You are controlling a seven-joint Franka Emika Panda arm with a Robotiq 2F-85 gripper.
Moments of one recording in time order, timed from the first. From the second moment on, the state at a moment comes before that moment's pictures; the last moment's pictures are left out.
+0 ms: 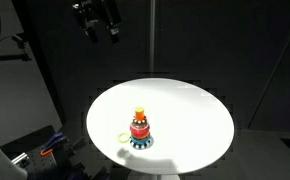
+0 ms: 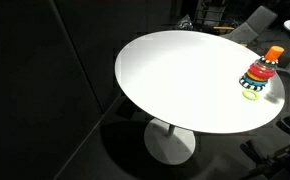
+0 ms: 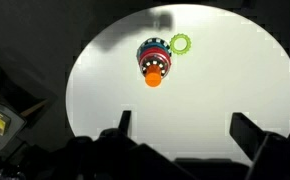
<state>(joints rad) -0.06 -0.71 -0.21 -2.39 -0.14 1.91 -0.36</state>
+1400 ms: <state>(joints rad) -0.06 -0.52 -0.21 -2.35 -0.07 1.95 -0.29</state>
